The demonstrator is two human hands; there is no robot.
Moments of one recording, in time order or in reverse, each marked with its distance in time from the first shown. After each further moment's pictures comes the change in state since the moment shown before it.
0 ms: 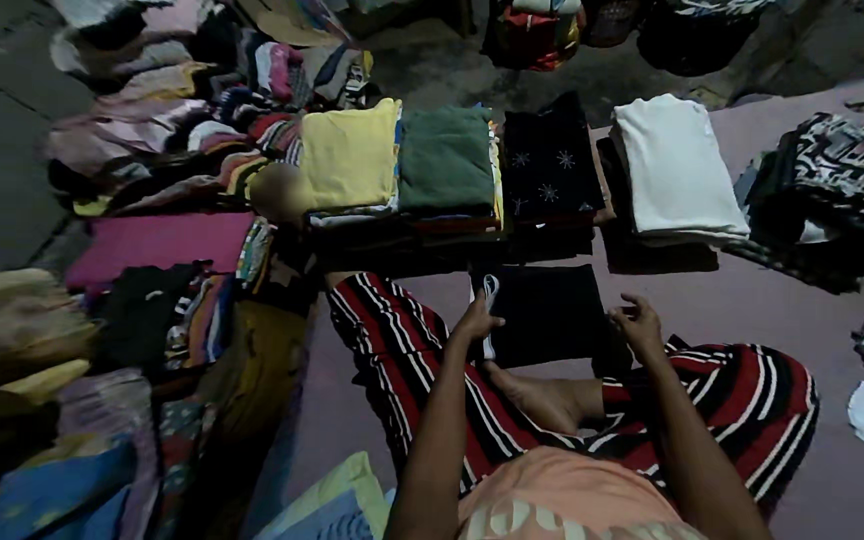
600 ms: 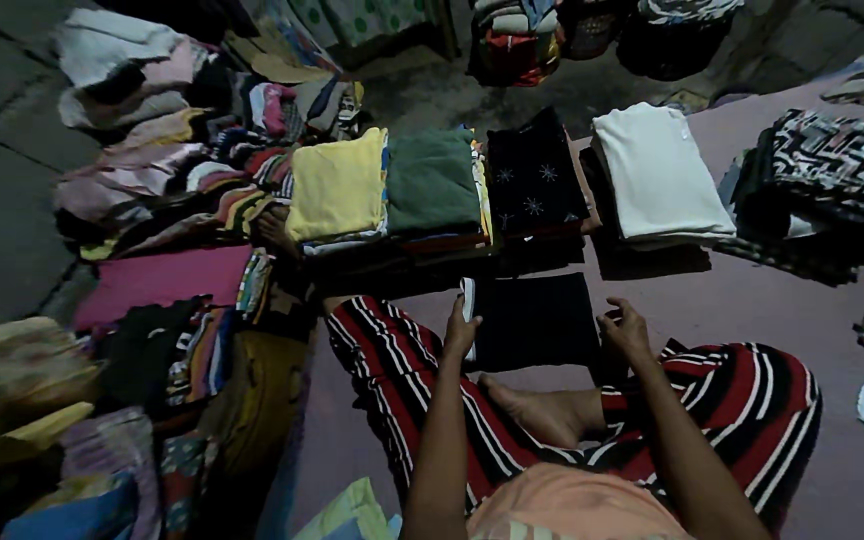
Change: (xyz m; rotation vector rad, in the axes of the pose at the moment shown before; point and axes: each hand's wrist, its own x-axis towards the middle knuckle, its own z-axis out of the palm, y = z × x) left_hand 0.016 -0.018 -0.006 0.008 0.306 0.016; right_hand 0.016 0.004 0.004 -0.200 -0.048 -0.037
